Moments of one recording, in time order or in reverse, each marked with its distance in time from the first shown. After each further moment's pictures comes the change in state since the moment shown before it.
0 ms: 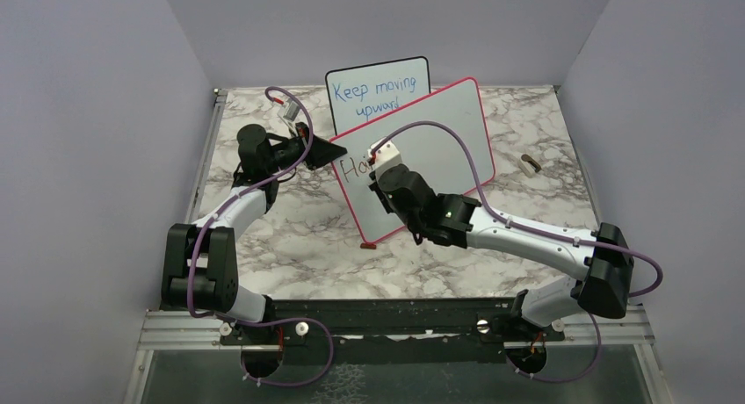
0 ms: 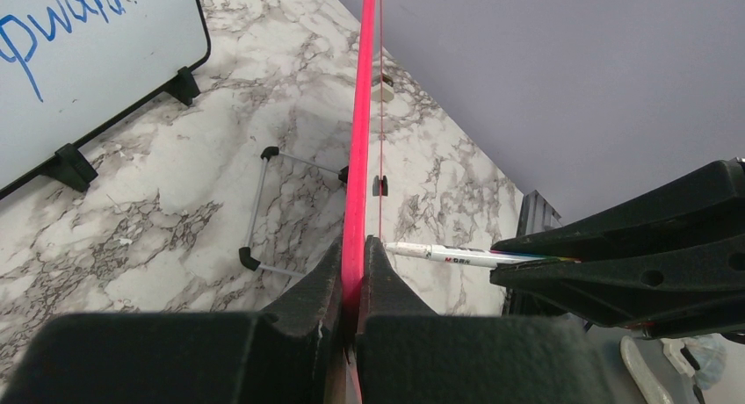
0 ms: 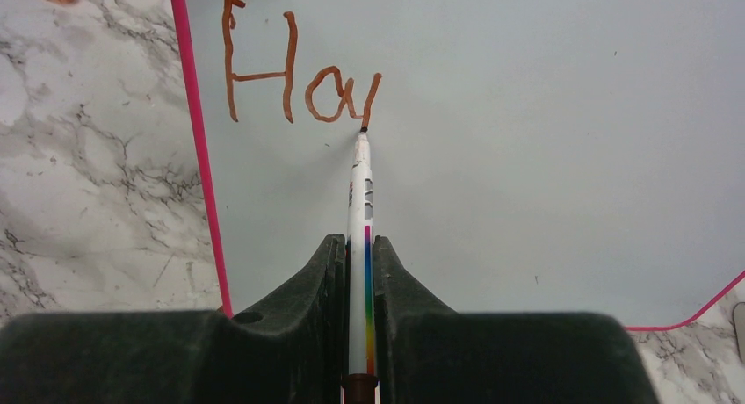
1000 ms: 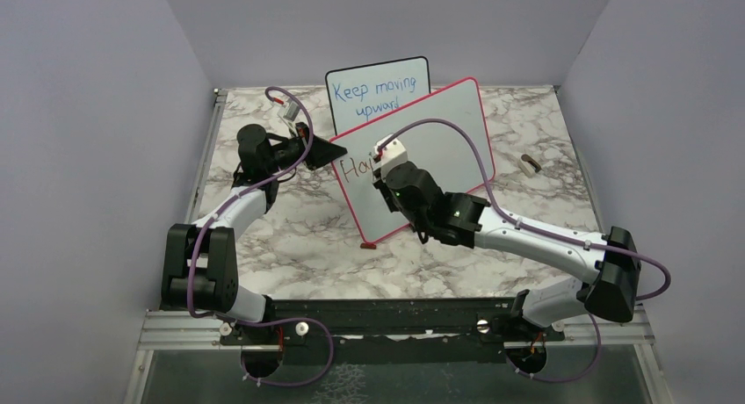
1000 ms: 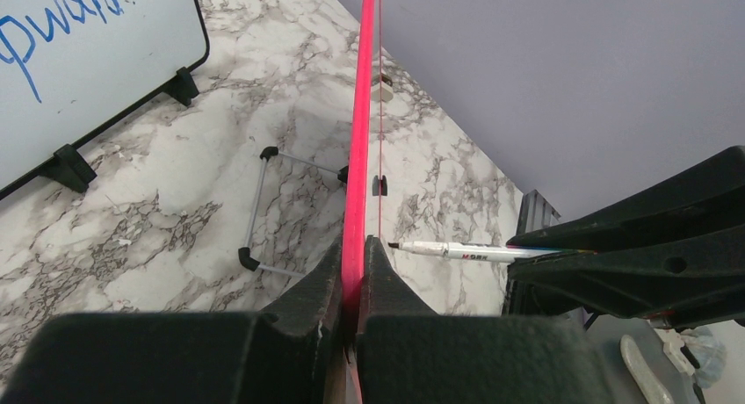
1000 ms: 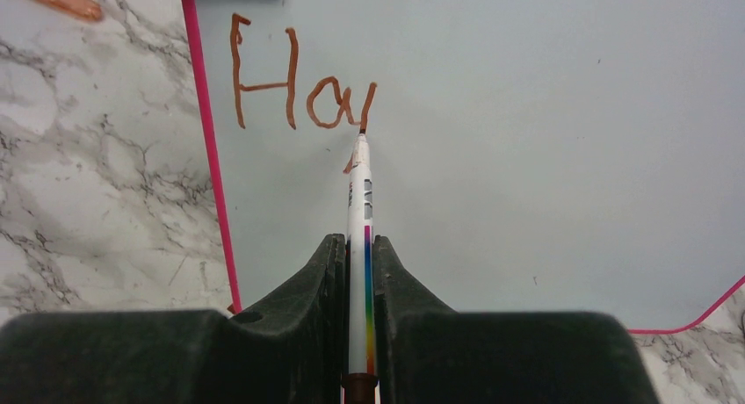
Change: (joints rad) left arm 0.000 0.000 0.000 0.000 0.000 0.002; right arm 0.000 -0.041 0.000 -0.043 -0.040 0.010
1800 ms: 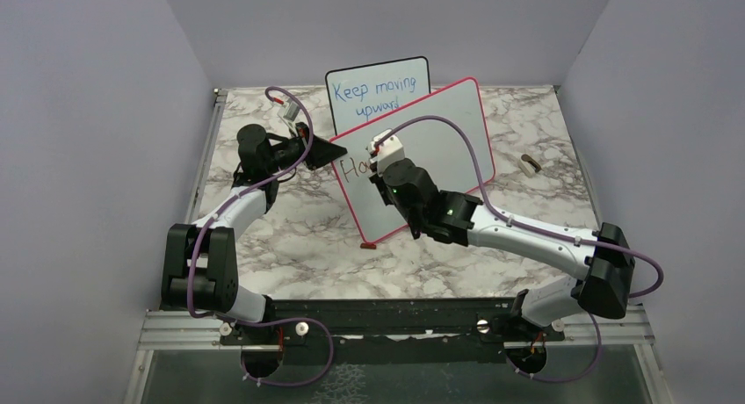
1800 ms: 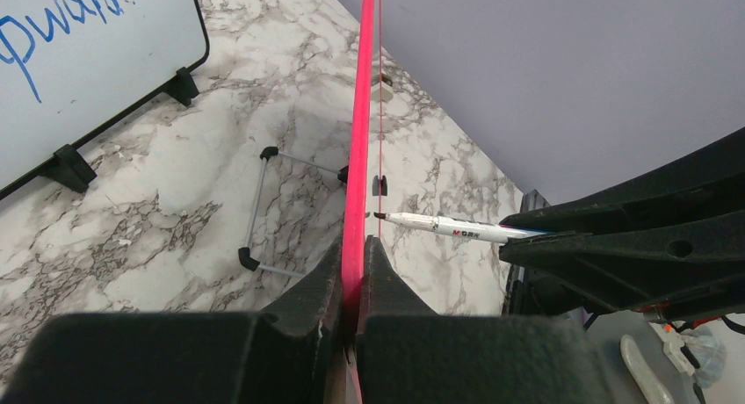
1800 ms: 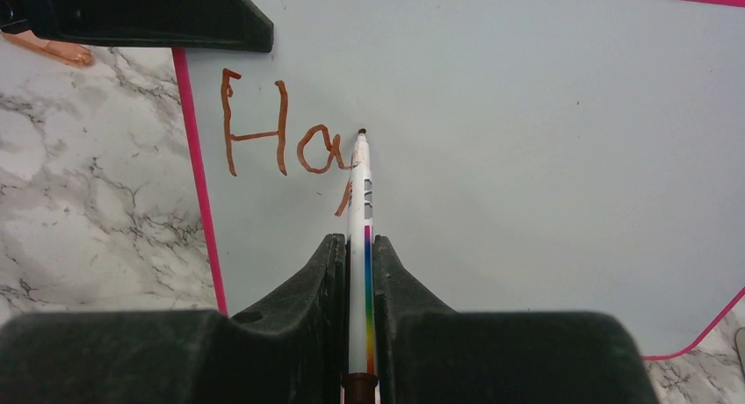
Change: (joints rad) left arm 0.000 0.000 0.000 0.000 0.000 0.000; right arm -0.015 0.035 0.000 0.134 0.044 -0.050
